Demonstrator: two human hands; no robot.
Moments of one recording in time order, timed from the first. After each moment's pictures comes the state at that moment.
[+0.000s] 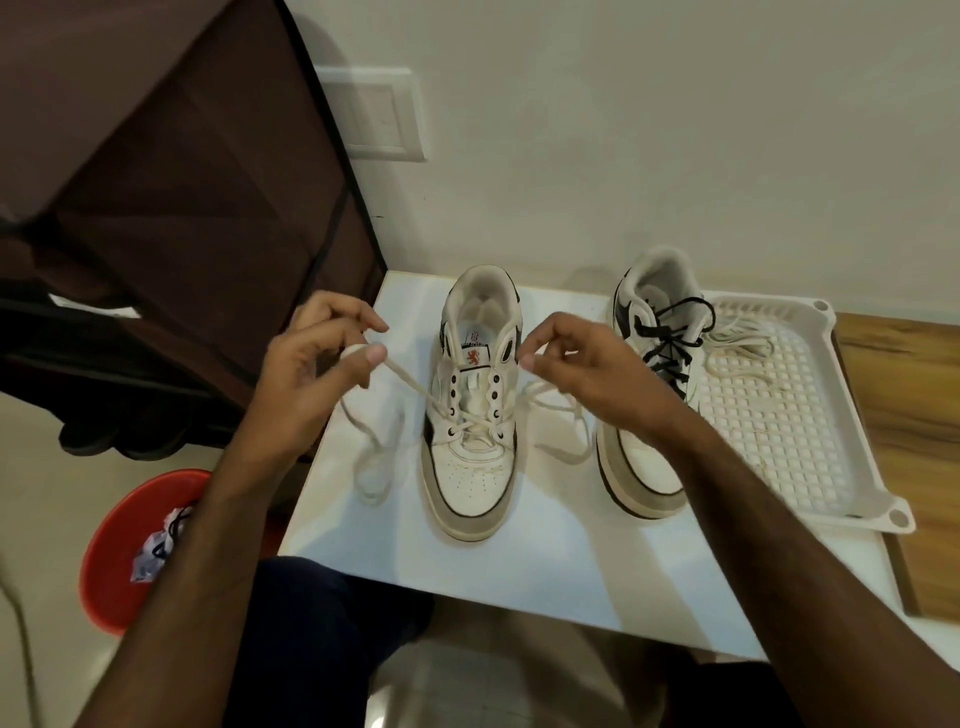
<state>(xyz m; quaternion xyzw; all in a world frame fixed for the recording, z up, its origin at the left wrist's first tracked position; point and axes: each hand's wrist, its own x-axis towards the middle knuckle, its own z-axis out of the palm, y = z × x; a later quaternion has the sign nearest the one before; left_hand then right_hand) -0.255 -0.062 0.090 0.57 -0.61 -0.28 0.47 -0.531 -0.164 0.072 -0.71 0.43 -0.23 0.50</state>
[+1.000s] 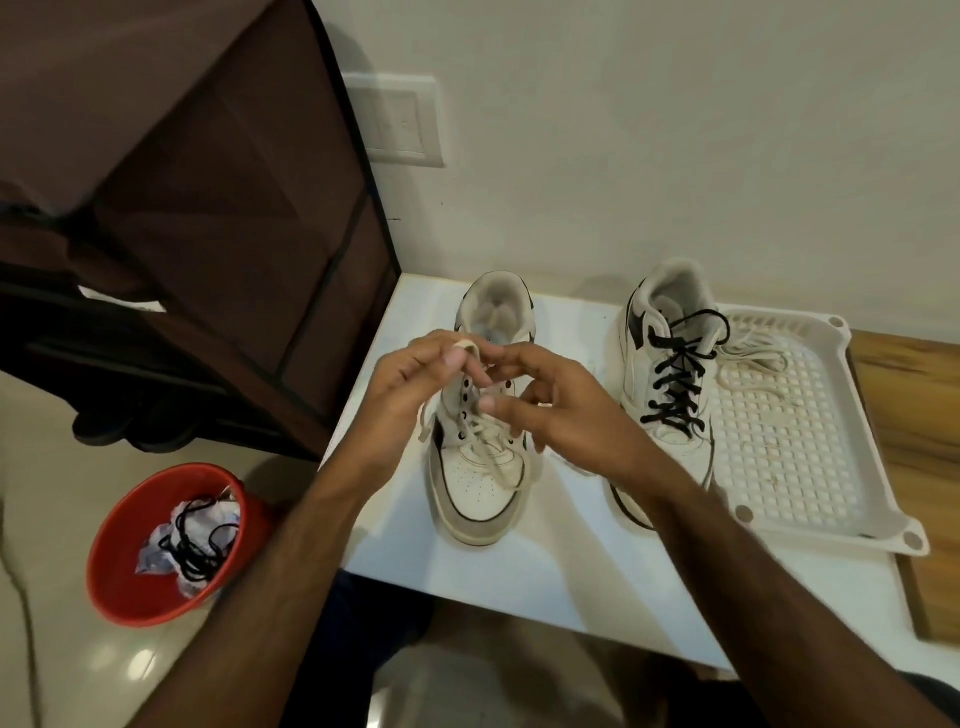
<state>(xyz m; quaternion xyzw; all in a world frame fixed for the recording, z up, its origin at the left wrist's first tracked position) -0.315 -0.070 0.081 0.50 -0.52 -0.46 0.53 -0.500 -0.126 0.078 -0.69 0.37 -0.23 0.58</state>
